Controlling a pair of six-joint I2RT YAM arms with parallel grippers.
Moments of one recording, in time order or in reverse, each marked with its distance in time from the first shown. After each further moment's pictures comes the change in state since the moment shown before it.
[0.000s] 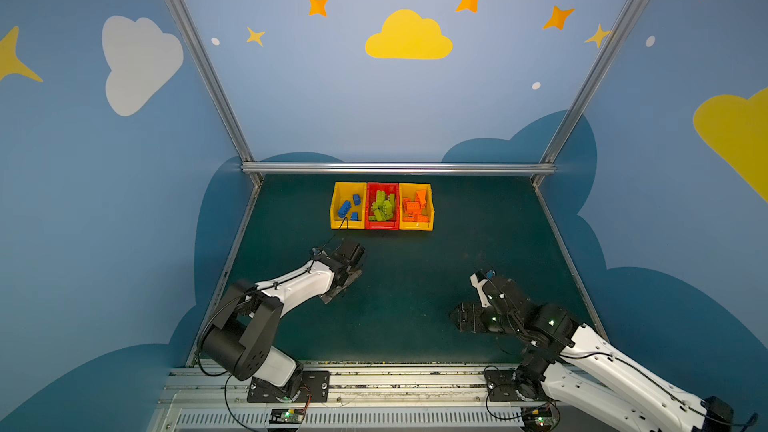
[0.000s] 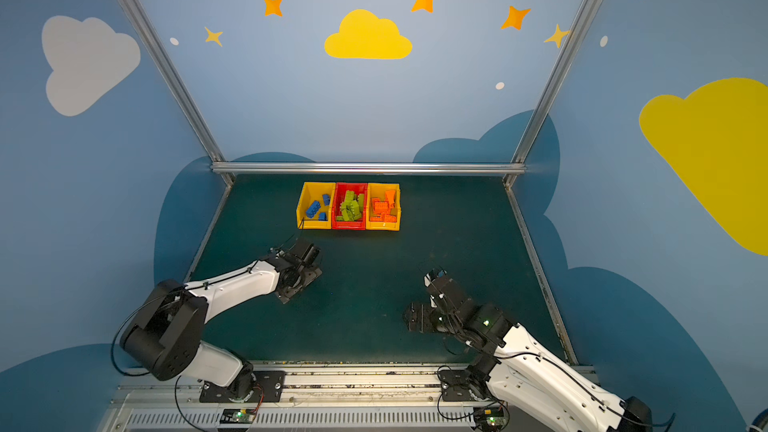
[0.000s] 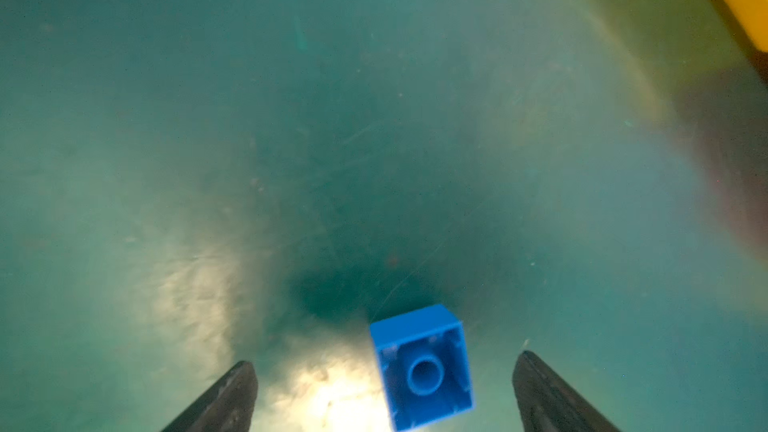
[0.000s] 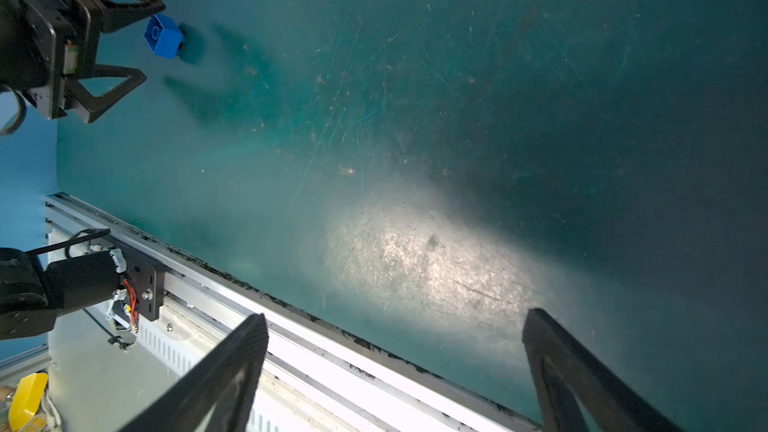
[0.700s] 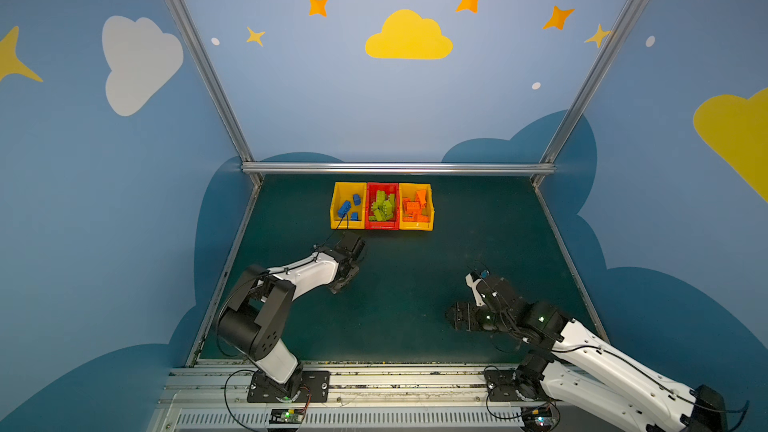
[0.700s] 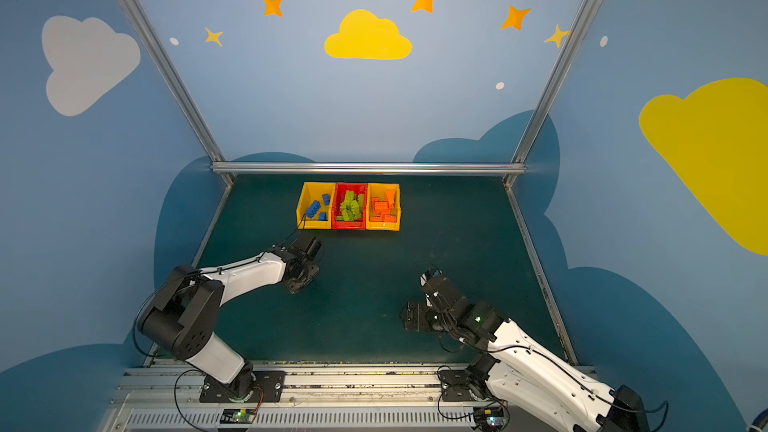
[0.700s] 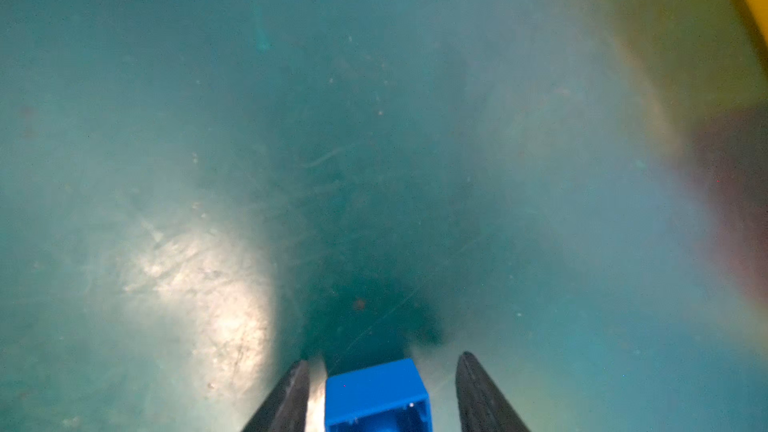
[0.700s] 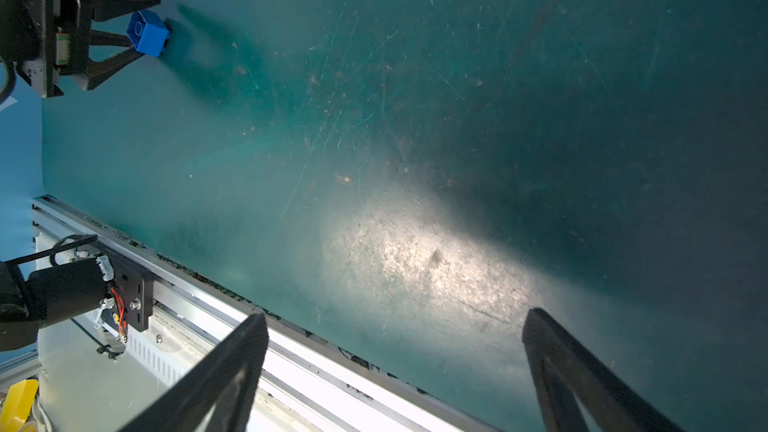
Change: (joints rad) left arm 0.026 0.109 0.067 0.022 0.033 -0.029; right arm 0.000 0.048 -0.032 0.076 -0.014 0.000
